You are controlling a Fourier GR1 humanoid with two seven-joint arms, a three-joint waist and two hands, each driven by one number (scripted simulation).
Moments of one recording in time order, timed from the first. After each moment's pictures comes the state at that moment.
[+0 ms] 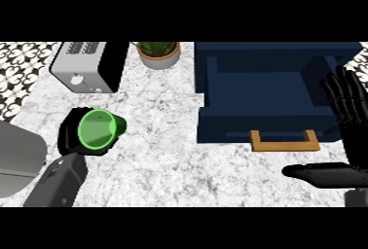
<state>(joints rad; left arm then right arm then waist) -0.52 0.19 0.39 -0.43 0.15 -0.38 -0.97 -0.09 -0.17 -0.14 -1.91 -0.03 0.18 -0.02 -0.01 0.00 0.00</state>
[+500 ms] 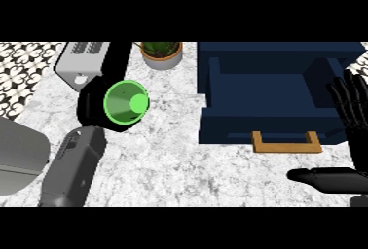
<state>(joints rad) -0.60 0.10 0.28 -0.73 0.14 -0.28 -0.82 -0.06 -0.17 -0.16 -1.94 -0.04 0.18 -0.01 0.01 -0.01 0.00</state>
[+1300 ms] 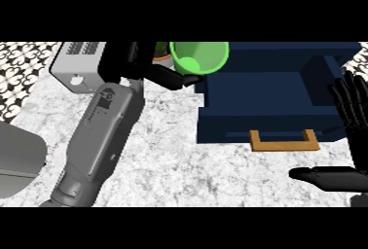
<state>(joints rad) -0.90 0.00 0.04 -1.00 0.15 0.04 -0.36 -0.06 -0.17 -0.18 -1.91 -0.04 0.20 -0.04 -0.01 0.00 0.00</state>
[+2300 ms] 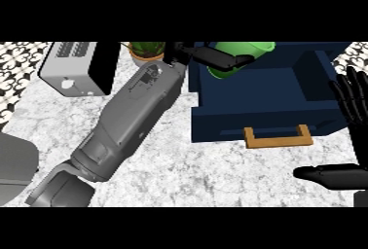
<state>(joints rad) -1.23 0.00 -0.24 -0.56 0.43 0.30 -0.35 -0.09 -0.19 -0.19 -1.89 -0.08 0.23 -0.04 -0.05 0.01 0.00</state>
